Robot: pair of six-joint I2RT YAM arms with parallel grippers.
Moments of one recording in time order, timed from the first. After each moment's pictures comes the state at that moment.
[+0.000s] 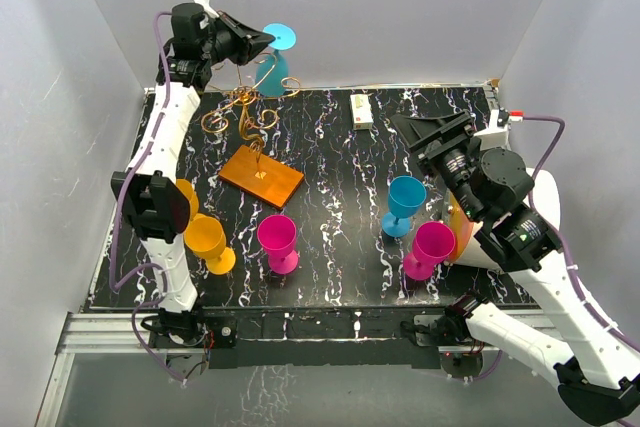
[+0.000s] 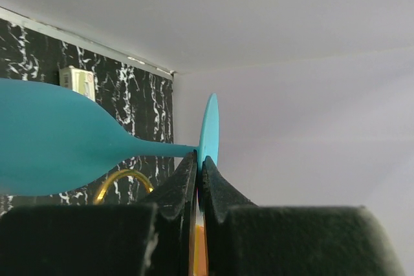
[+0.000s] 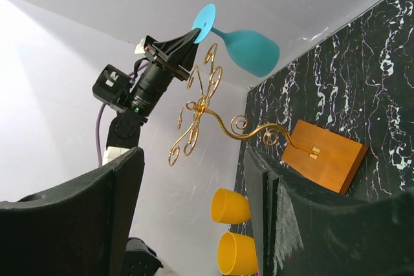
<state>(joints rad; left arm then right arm) -0.16 2.00 2.15 -0.36 0.49 -1.13 0.58 0.79 1.08 -0.24 0.23 1.10</state>
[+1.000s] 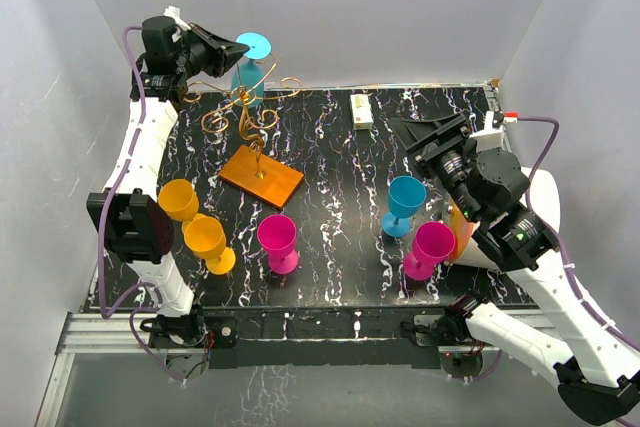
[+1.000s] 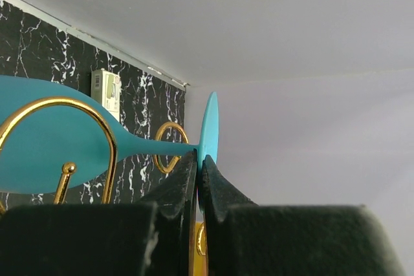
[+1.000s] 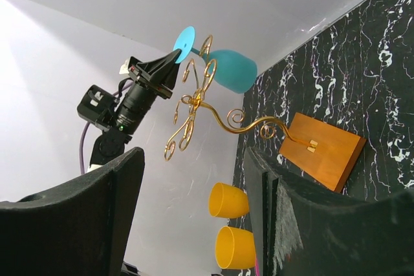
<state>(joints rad) -0.06 1.80 1.89 -0.34 0.48 -1.11 0.58 0.79 1.06 -0.24 0.21 1.11</state>
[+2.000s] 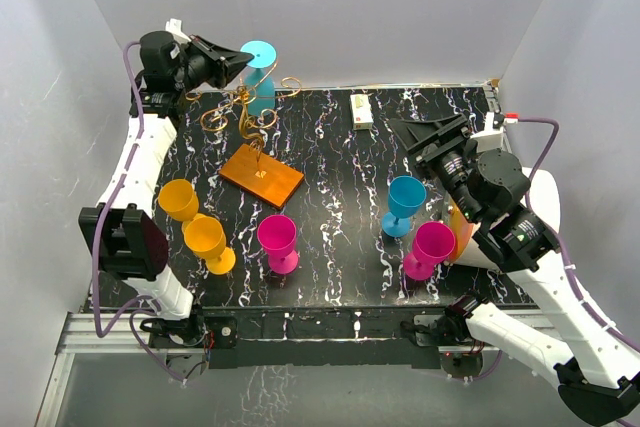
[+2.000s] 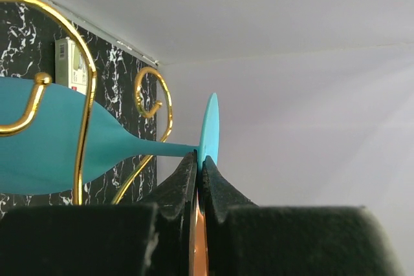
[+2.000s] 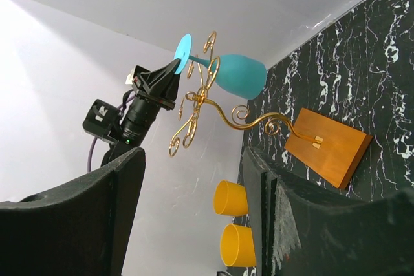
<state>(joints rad) -0.06 1.67 1.68 -0.18 0.56 -1.22 0.58 0.79 1.06 -0.24 0.20 1.13</state>
